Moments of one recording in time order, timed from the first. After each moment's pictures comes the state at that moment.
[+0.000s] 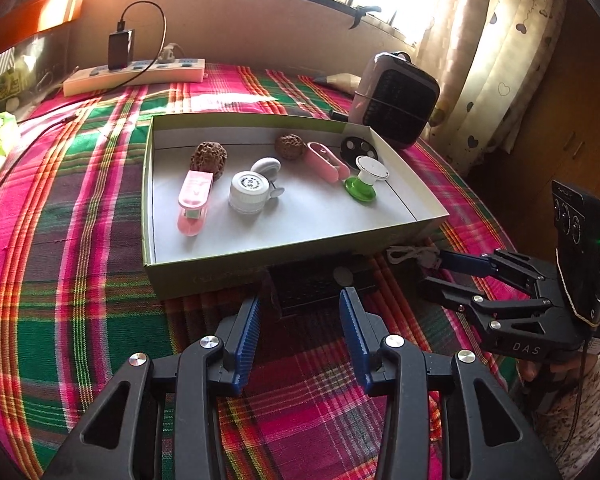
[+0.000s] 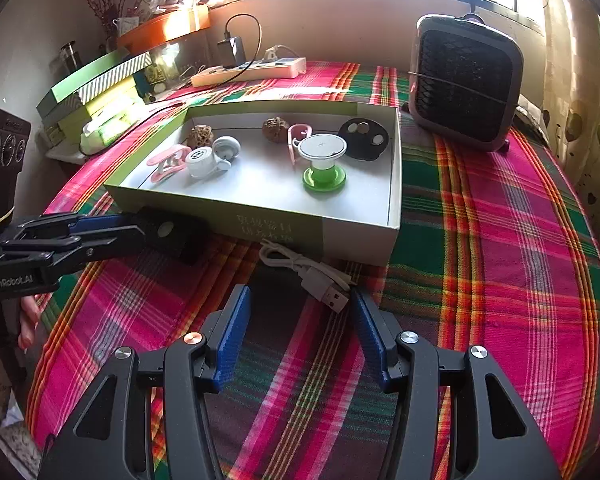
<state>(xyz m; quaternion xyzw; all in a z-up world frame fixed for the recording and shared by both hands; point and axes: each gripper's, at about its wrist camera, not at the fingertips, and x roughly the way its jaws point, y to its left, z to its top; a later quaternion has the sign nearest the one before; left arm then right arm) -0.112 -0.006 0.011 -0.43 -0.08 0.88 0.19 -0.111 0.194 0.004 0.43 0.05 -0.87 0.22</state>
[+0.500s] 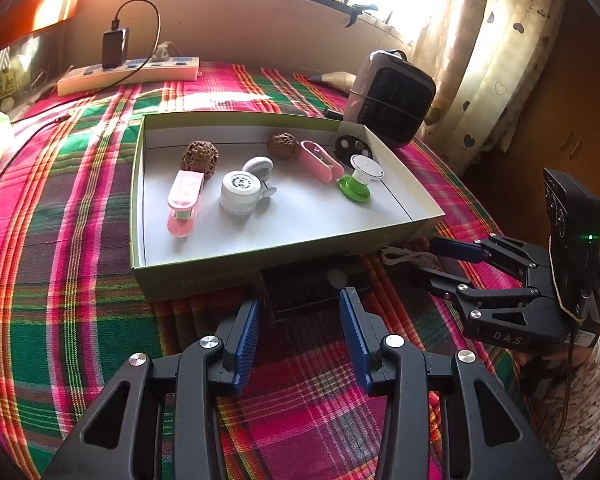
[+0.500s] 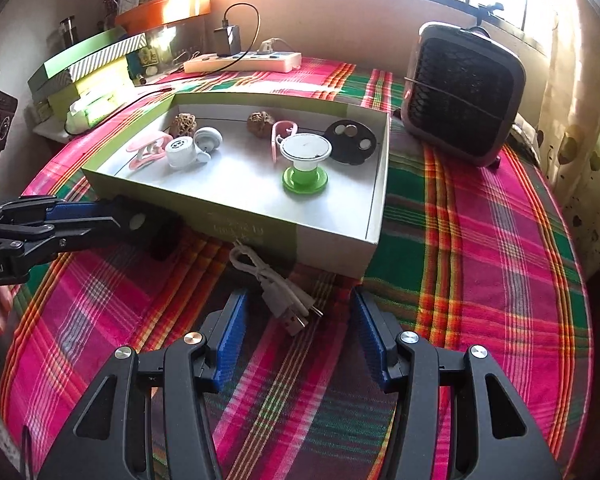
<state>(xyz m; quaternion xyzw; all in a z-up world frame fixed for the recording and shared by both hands) -0.113 -0.002 0.010 -0.43 -0.08 0.88 0.20 -0.122 0.191 0.003 0.42 0.11 -0.88 0.20</state>
